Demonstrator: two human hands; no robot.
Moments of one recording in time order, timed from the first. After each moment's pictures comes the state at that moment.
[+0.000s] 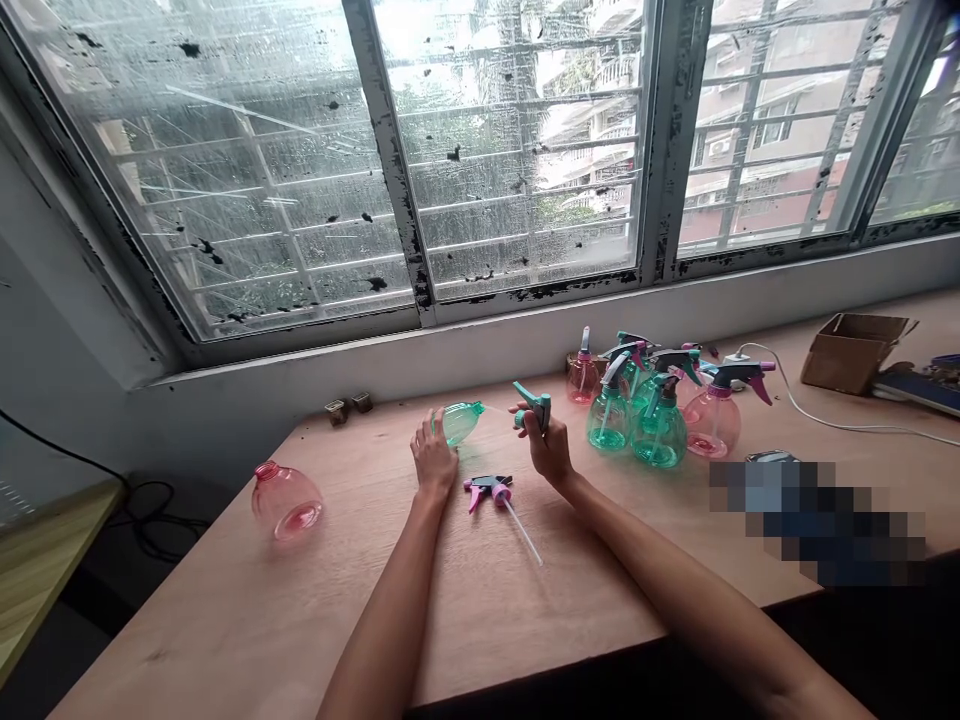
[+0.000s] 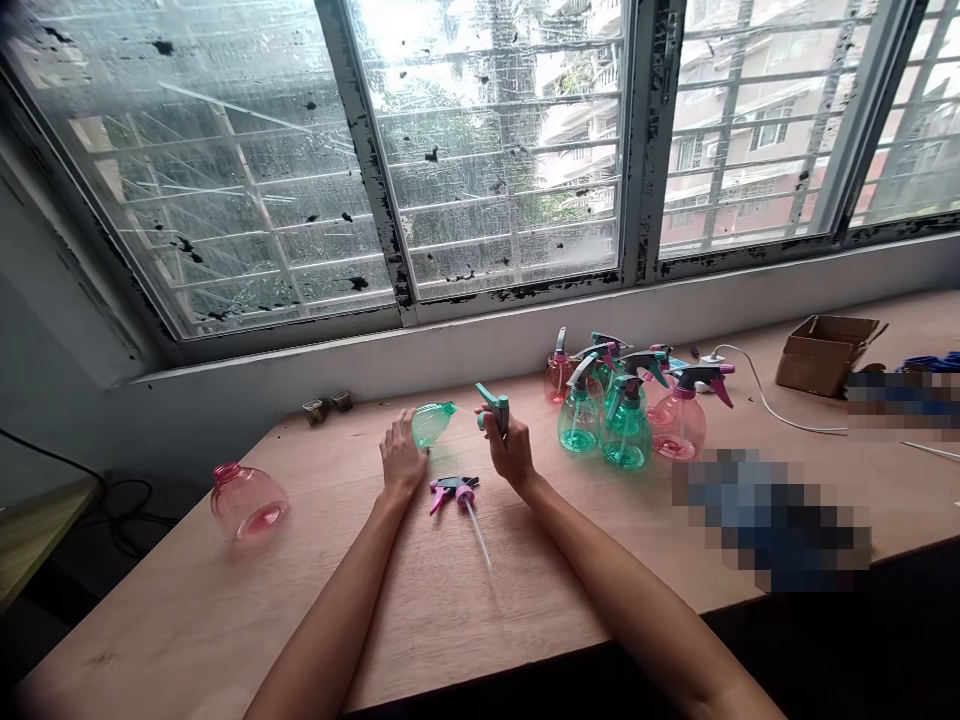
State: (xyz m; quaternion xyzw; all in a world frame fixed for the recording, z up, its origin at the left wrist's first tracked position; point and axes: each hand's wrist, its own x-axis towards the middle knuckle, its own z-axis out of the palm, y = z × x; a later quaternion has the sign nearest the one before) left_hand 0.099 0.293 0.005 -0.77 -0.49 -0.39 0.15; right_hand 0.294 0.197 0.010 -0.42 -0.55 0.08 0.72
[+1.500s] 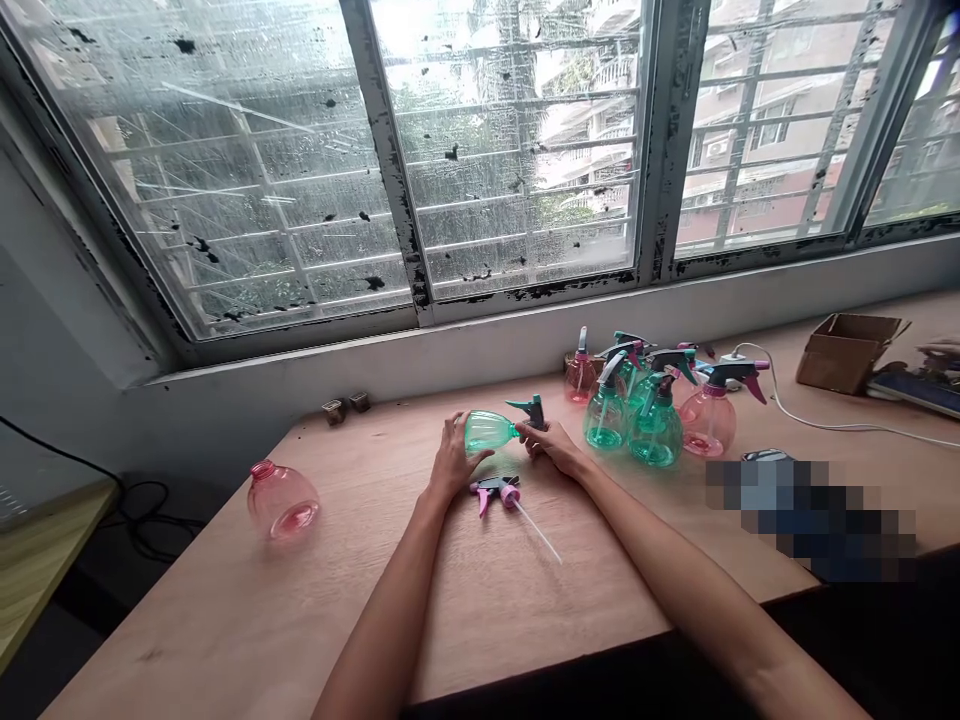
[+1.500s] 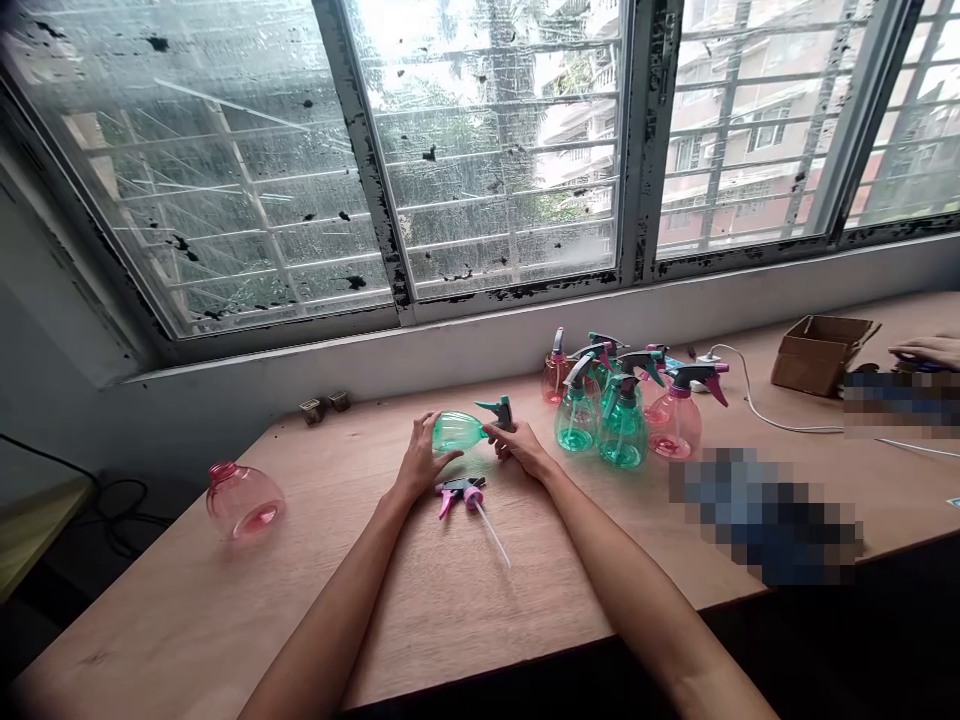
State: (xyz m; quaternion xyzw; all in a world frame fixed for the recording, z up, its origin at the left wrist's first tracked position) left_hand 0.119 0.289 0.001 -0.84 -0.32 -0.43 -0.05; right_hand 0.342 0.228 -0.023 -0.45 -0.50 0.46 0.59
